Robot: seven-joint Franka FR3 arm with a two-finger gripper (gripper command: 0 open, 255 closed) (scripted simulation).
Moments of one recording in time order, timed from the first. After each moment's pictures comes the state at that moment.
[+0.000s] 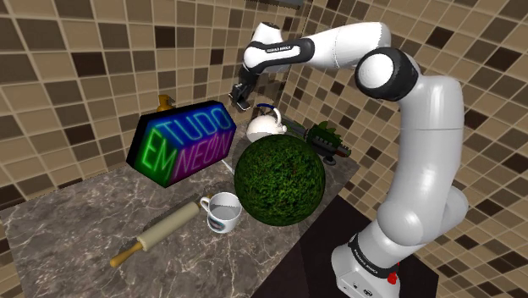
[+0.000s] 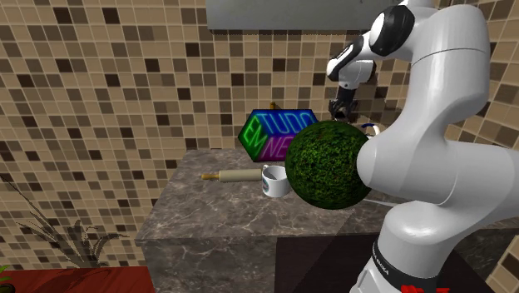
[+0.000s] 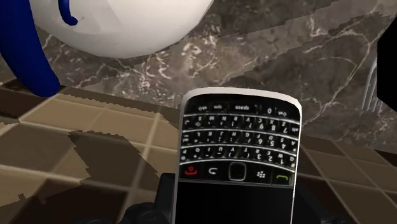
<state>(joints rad) -0.35 0.62 0.25 -1.46 -0.10 2.27 -0.28</state>
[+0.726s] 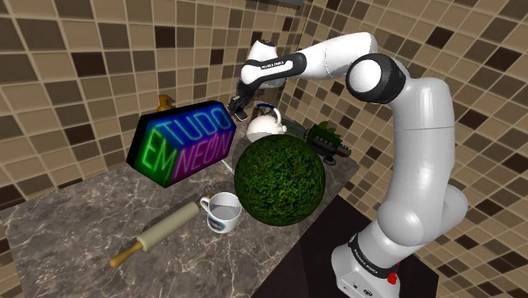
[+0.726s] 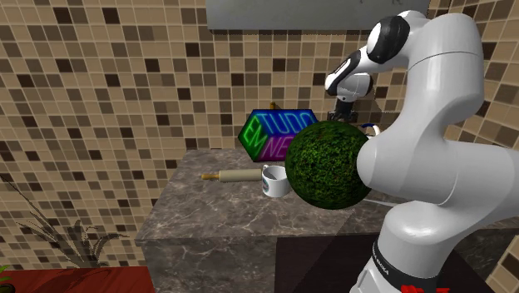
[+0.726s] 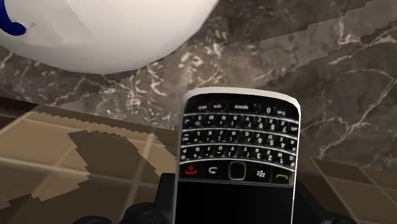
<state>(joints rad) -0.34 0.69 0.24 -1.50 -0.12 2.37 -0.27</state>
